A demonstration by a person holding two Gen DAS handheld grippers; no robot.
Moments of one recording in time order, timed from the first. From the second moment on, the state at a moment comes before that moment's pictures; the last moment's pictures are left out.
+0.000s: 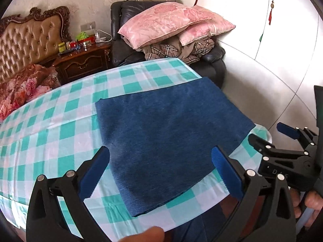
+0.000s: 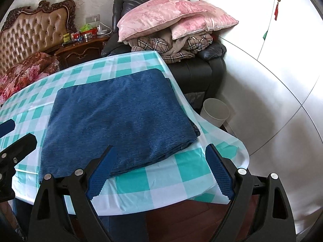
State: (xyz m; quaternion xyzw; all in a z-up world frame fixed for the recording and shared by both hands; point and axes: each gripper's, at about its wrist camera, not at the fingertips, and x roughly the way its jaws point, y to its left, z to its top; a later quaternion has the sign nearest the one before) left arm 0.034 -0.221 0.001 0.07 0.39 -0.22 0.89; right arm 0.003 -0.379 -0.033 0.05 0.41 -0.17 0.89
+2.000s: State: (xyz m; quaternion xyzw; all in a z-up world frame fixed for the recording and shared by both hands) left arm 0.040 -0.228 -0.008 0.08 0.40 -0.21 0.89; right arm 0.004 -0.381 -0.044 0.05 0.42 -0.17 0.89
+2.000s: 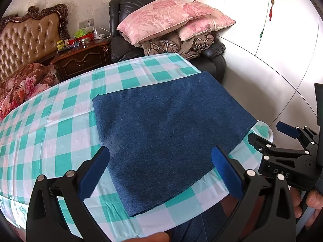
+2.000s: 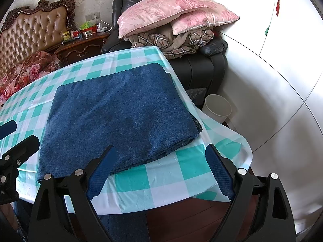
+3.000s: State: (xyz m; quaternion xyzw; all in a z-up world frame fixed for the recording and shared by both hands) left arm 0.045 -0.240 -0.018 0.05 0.41 -0.23 0.88; right arm 0.003 -0.387 -0.053 0.06 0.43 -0.18 0.88
